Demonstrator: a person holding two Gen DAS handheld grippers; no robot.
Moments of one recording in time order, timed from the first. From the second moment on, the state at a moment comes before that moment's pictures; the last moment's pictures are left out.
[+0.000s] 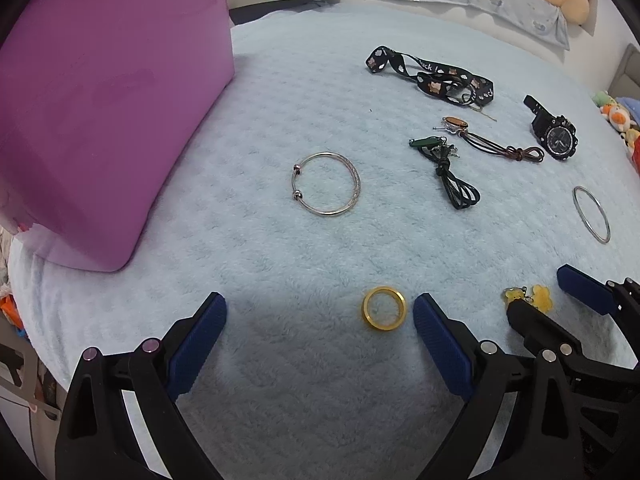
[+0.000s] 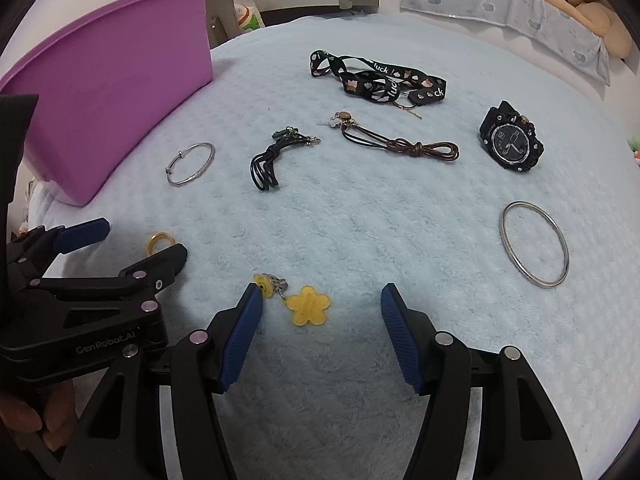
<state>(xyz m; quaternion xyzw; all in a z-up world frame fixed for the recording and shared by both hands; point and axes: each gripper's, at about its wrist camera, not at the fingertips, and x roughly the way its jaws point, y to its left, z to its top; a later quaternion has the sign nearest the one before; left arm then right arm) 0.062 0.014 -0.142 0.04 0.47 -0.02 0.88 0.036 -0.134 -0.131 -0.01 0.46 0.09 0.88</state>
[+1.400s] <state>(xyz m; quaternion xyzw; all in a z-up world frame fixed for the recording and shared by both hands) 0.026 0.031 -0.102 -0.04 0.43 -0.06 0.90 0.011 -0.153 -0.118 0.09 0.46 0.13 0.87</state>
